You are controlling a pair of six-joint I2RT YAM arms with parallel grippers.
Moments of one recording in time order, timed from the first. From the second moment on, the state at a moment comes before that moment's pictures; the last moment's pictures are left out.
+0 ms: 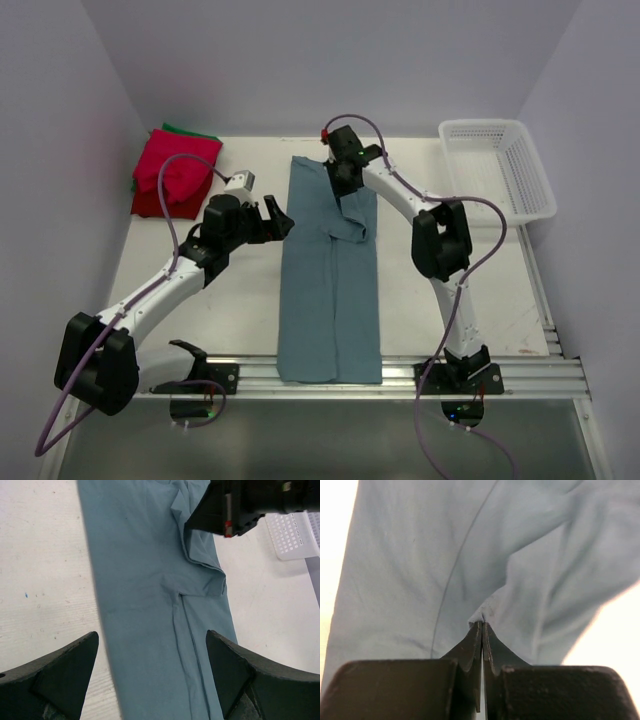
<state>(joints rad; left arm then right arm) -0.40 1.20 0.74 0.00 0.10 -0.51 0.52 2.30 2.05 -0.75 0.07 0.16</state>
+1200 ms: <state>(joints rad) -0.40 1.18 0.74 -0.05 0.10 -0.49 0.44 2.18 1.82 -0.78 0.64 0.36</state>
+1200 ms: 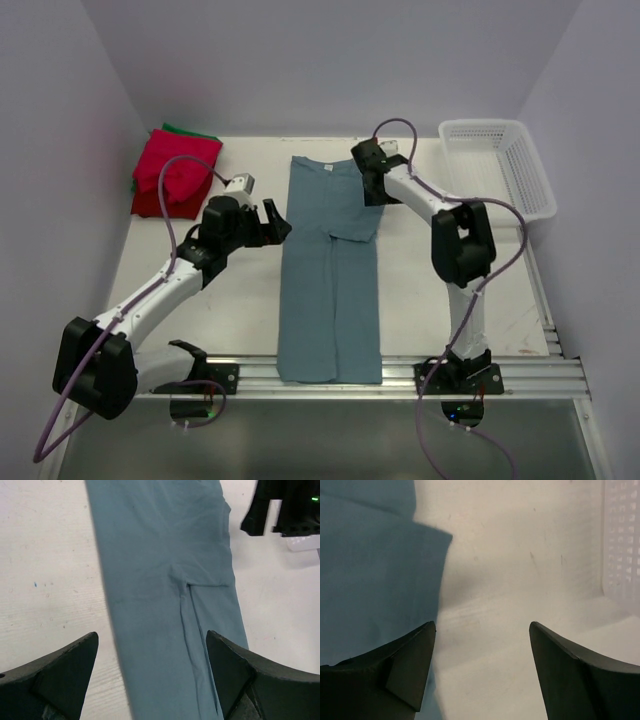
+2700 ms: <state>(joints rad) -1.15 0.85 0.26 -0.24 0.21 -1.16 0.91 0.69 0.34 -0.77 -0.19 1.17</state>
